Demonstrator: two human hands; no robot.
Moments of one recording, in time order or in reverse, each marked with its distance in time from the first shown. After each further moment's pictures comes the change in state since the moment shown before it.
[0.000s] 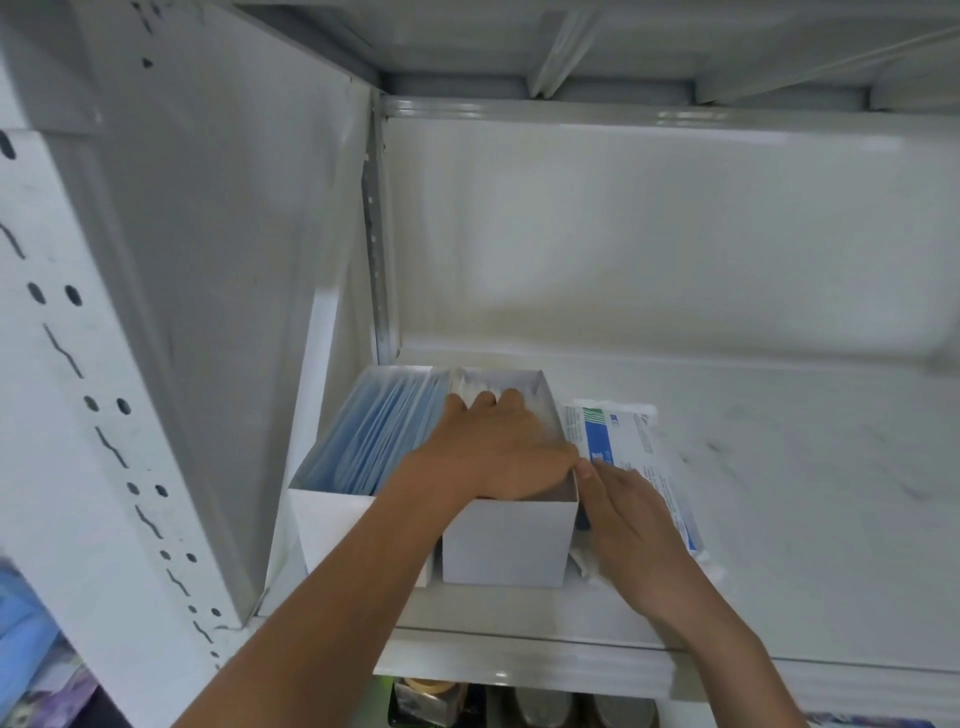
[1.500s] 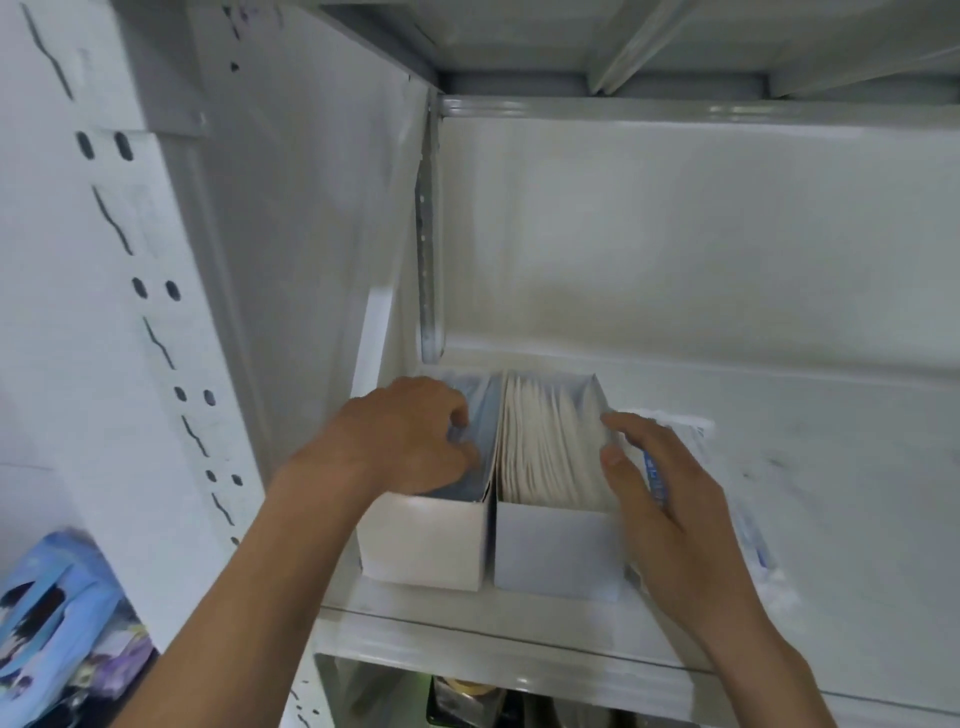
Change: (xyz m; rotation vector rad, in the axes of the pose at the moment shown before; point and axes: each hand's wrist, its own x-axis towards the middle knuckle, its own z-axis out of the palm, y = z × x) left_hand -0.061 -0.093 -0.038 -0.035 0.078 -0.156; right_hand -0.002 -0.045 0.001 0.191 0.171 -0.154
